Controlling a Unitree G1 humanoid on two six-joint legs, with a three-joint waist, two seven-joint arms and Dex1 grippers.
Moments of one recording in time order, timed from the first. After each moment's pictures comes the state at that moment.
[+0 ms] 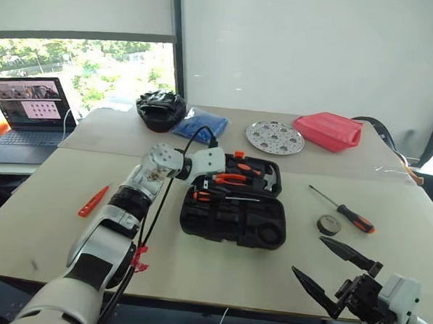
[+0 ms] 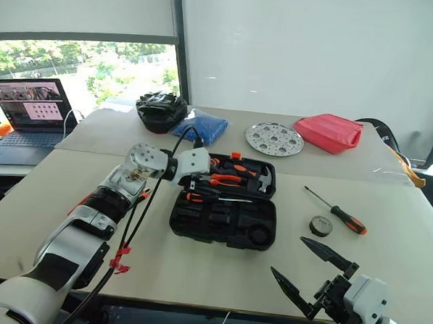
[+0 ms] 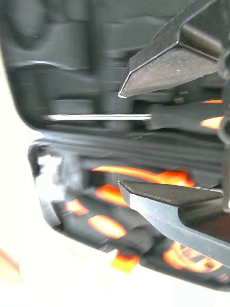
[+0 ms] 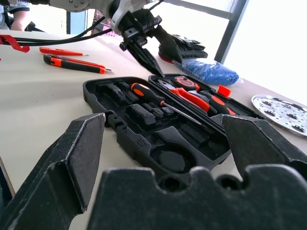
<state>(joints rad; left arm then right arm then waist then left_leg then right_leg) -1.05 0.38 -0.28 0.73 0.09 -0.11 -1.16 0.47 -0.48 -0.30 -0.49 0.48 -0.25 0.85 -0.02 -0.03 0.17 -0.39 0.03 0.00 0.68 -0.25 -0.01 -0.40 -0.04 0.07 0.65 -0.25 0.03</state>
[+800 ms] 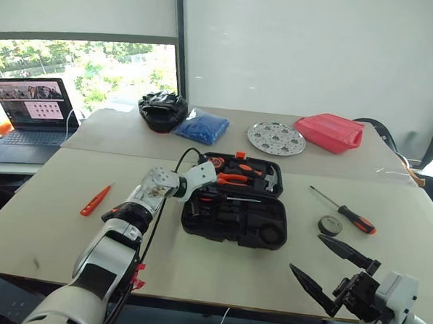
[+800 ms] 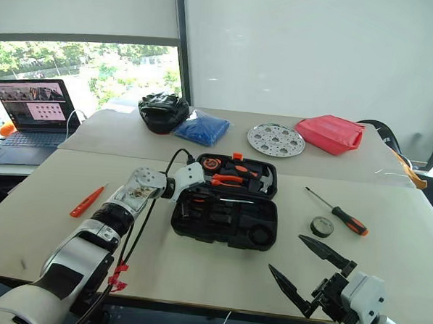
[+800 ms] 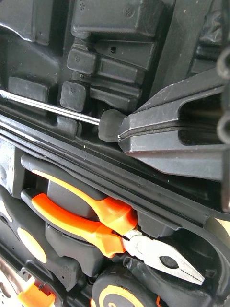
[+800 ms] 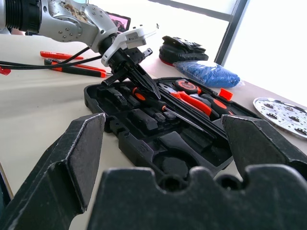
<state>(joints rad) -1.01 0.30 -0.28 0.89 0.11 -0.03 -1.02 0.46 -0.48 -0.29 -0.51 0.48 -0.23 0.82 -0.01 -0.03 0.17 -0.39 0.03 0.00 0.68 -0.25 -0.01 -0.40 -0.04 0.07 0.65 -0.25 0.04</state>
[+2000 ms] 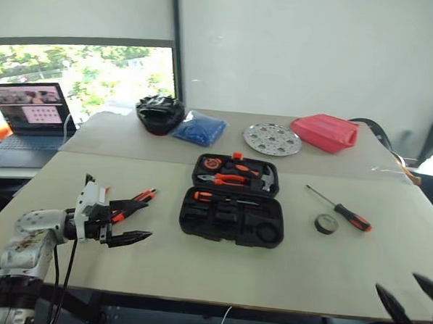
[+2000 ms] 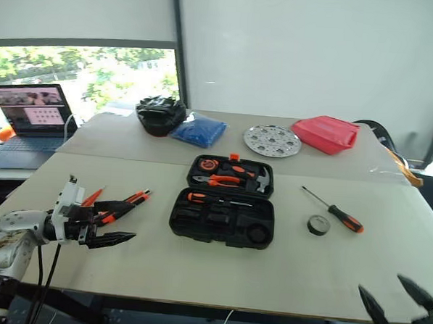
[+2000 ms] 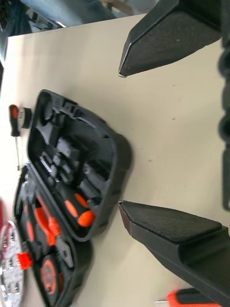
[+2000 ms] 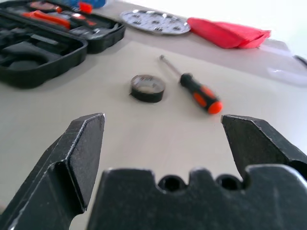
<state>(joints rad) -0.27 0.74 0.19 0.15 -0.50 0.17 -1.42 0.44 -0.61 -0.65 -0.12 0.59 -0.12 0.77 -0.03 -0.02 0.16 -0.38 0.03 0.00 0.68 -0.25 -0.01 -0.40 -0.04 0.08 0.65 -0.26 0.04</state>
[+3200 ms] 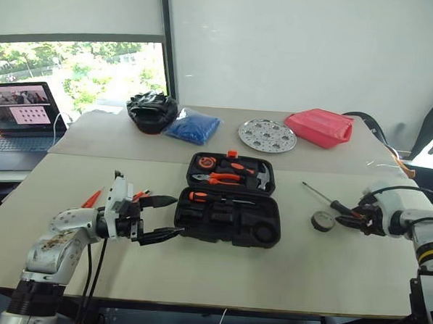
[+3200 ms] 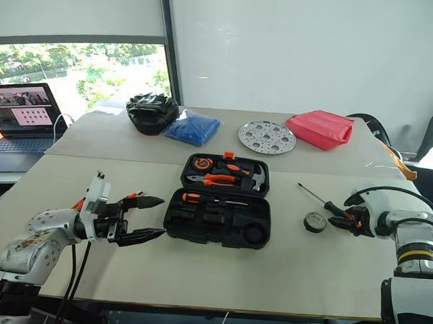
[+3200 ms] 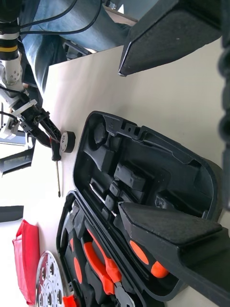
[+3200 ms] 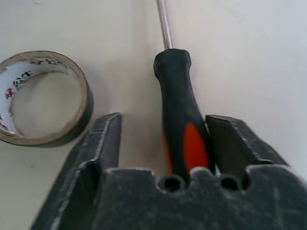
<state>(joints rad) -0.27 0.64 0.11 -0.08 -0.58 0.31 -1.25 -0.86 -0.86 0.03 1.19 -0.03 0.04 1.01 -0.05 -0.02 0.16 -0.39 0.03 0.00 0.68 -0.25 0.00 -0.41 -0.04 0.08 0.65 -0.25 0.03</state>
